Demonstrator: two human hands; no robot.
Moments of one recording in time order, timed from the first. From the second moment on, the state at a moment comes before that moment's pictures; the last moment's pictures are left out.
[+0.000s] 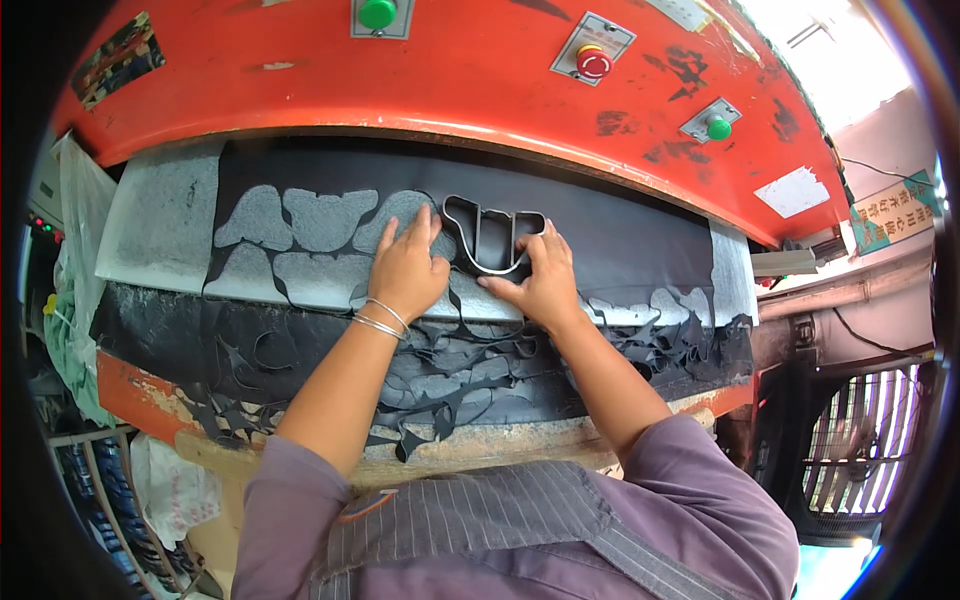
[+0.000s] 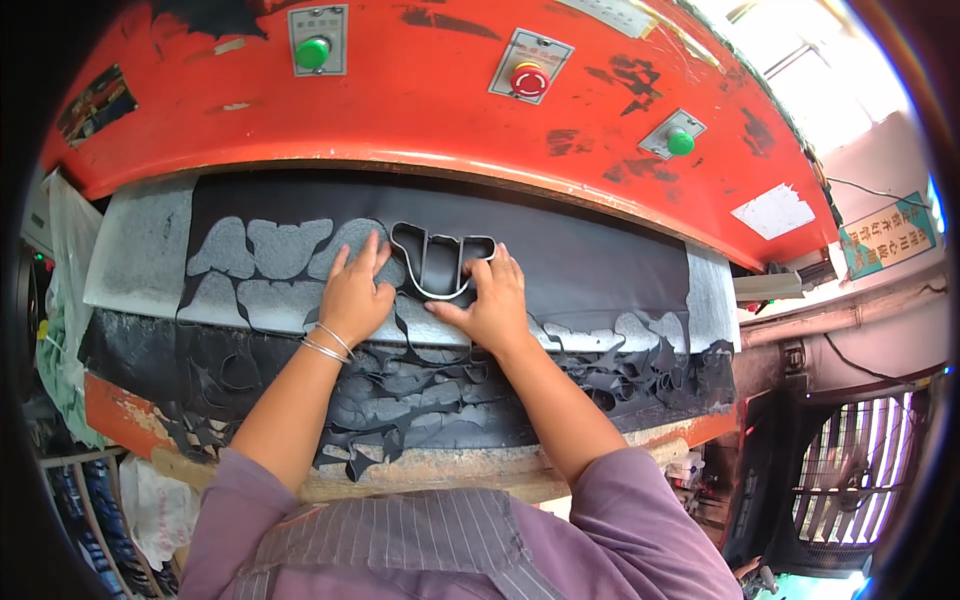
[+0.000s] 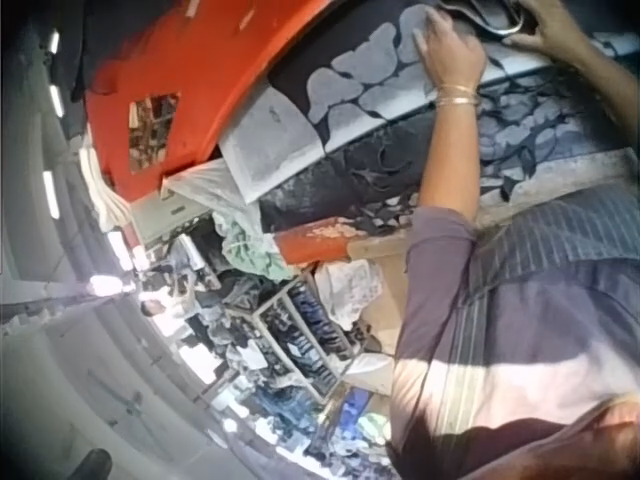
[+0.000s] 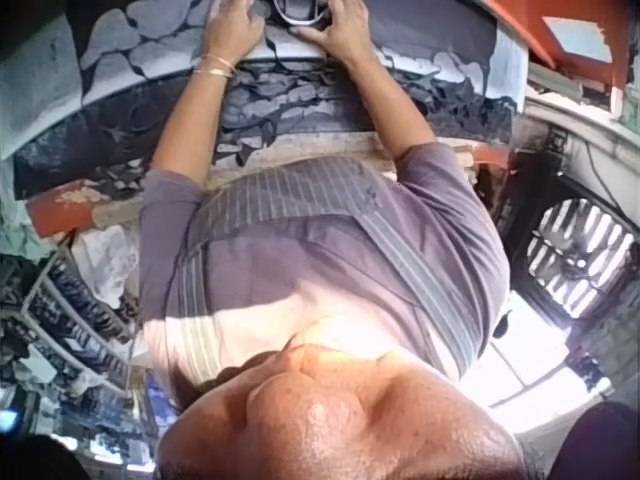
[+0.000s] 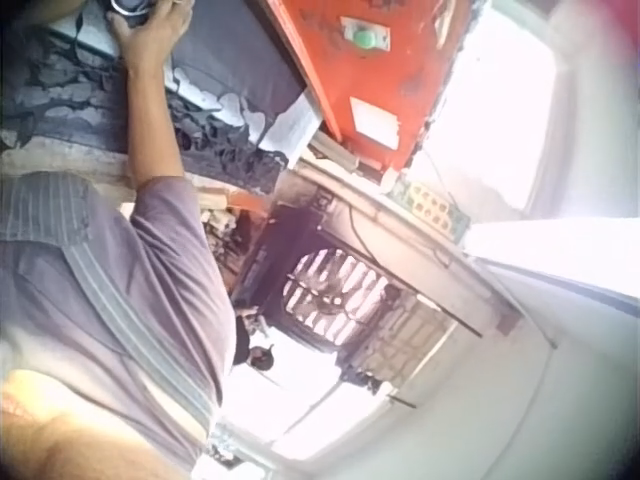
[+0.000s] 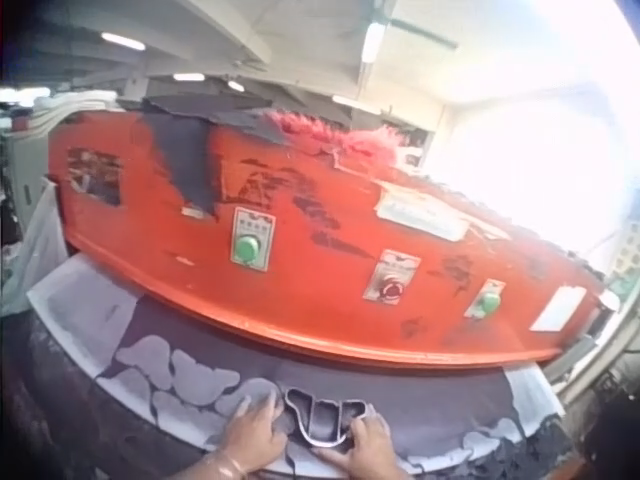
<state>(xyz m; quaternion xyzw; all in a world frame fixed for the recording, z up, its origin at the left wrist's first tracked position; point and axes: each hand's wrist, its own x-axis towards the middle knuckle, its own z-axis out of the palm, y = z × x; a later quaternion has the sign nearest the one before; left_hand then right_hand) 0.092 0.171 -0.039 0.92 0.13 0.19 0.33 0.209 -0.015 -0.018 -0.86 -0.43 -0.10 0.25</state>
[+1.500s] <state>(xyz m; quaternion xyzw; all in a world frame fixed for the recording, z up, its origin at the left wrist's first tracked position) -0.093 0.069 0.006 0.94 0.10 0.14 0.29 0.171 0.006 0.066 -0.68 -0.73 0.01 0.02</state>
